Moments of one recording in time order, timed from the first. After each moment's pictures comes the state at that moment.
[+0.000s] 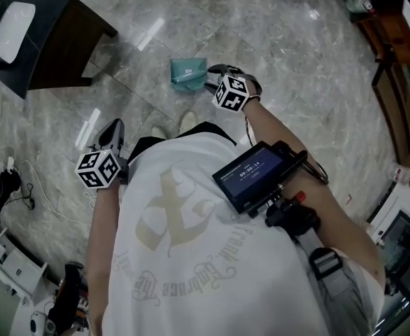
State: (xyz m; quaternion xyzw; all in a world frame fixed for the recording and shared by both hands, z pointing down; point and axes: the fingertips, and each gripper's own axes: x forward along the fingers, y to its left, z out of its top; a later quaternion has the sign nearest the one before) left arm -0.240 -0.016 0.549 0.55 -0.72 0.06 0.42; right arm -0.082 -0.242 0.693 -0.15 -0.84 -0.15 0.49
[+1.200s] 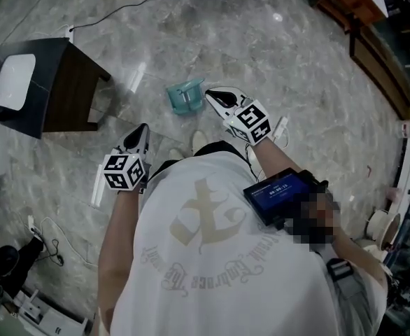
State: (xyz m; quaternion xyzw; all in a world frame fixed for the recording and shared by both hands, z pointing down) left arm -0.200 -0.005 0.493 0.72 -0.61 0.09 0.31; right arm -0.059 -0.136 0.468 0.12 -0.97 0.06 0.22
